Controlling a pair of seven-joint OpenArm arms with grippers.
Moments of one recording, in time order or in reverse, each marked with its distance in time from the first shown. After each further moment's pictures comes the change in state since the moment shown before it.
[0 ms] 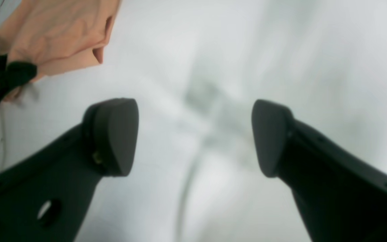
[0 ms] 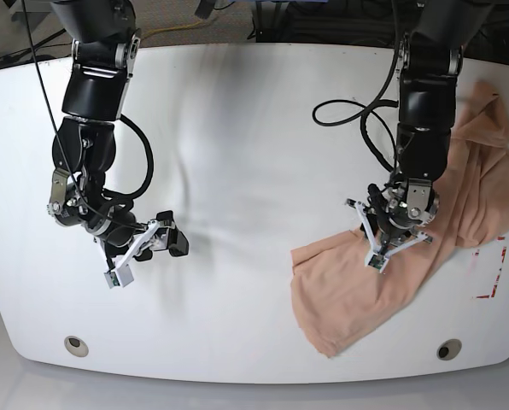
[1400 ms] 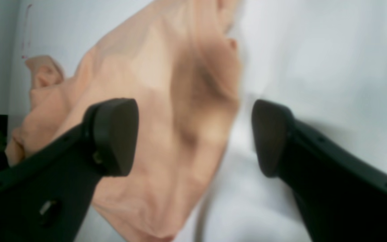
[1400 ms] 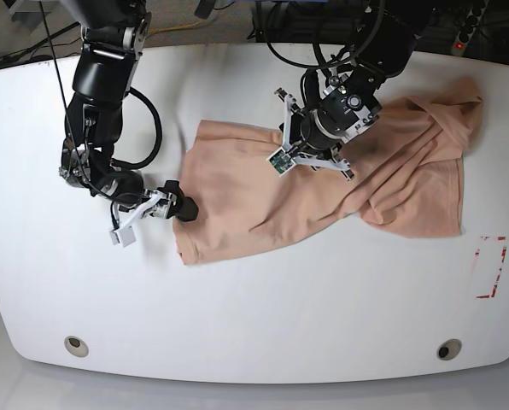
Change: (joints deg) left arm 24.1 1.5 18.5 42.4 -0.7 -1.4 17.5; right arm -5.5 -2.6 5.8 -8.7 9.6 0.0 -2.7
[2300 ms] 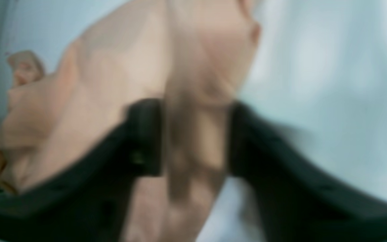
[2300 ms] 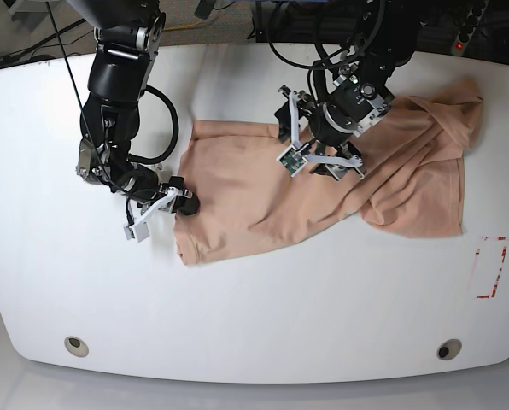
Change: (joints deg) left arm 3.7 0.5 -5.2 7.1 -0.6 -0.8 1.9; right arm 0.3 -3.7 0.1 -3.4 -9.3 -0.1 5.5
